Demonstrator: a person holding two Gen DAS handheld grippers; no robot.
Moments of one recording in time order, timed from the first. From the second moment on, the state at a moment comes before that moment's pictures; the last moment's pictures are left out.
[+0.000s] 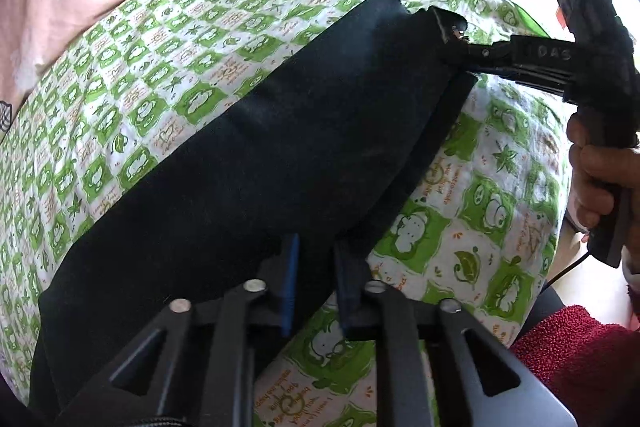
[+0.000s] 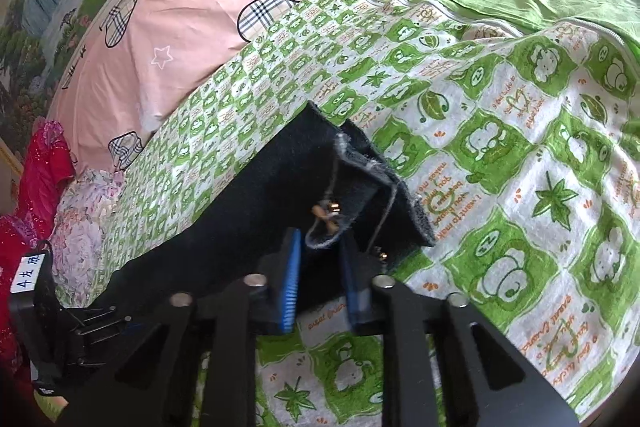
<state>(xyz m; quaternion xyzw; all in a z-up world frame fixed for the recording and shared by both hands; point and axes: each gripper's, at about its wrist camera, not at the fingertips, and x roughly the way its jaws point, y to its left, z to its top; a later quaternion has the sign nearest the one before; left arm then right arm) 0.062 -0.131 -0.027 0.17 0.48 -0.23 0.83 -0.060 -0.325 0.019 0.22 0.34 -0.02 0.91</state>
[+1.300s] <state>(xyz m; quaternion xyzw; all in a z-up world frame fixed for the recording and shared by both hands) 0.202 -0.213 -0.005 0.11 0.52 -0.34 0.77 -0.075 -0.368 0.001 0.33 0.31 -0.01 0.89</state>
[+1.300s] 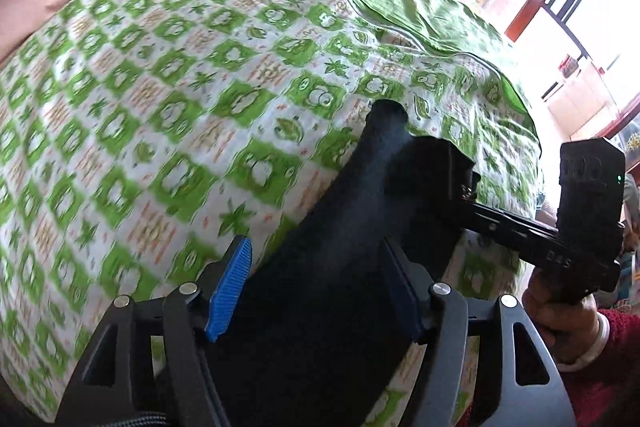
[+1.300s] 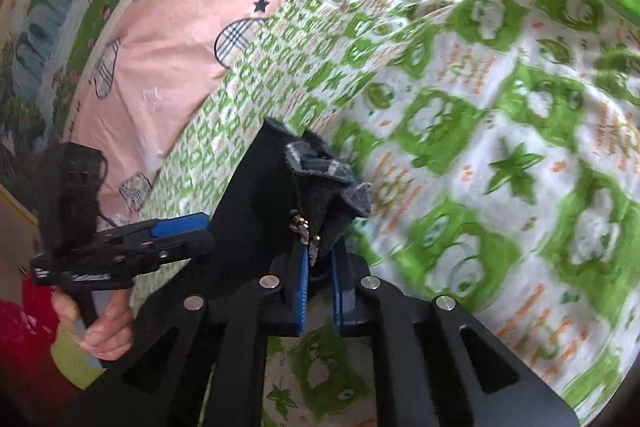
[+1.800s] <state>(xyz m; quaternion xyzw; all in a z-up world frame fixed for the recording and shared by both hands) 0.220 -0.271 -0.015 0.10 0.51 -0.40 0.75 -0.080 -0.362 0.006 0.32 0.31 0.02 0.90</state>
